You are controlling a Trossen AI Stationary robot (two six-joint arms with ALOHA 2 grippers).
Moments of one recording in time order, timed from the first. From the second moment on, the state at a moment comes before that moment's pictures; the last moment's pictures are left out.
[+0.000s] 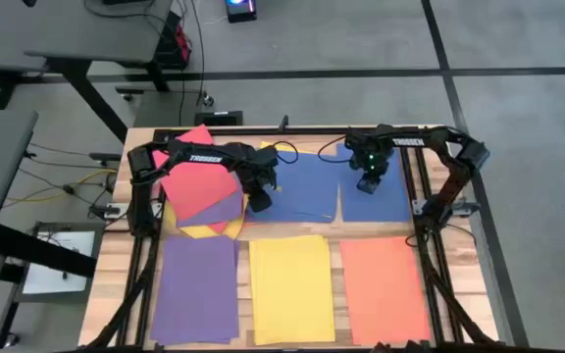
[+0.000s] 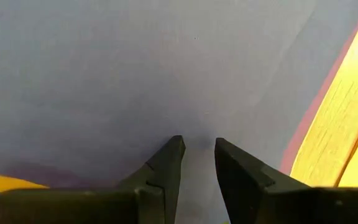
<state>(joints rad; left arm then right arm) 0.40 1.96 1.26 -0.74 0.28 0.00 -0.77 1.71 0.91 -0.92 0.12 -0.18</state>
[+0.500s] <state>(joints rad) 0.40 1.89 1.40 -0.80 0.27 0.01 -0.71 1.54 1.05 -0.97 0.11 -0.05</state>
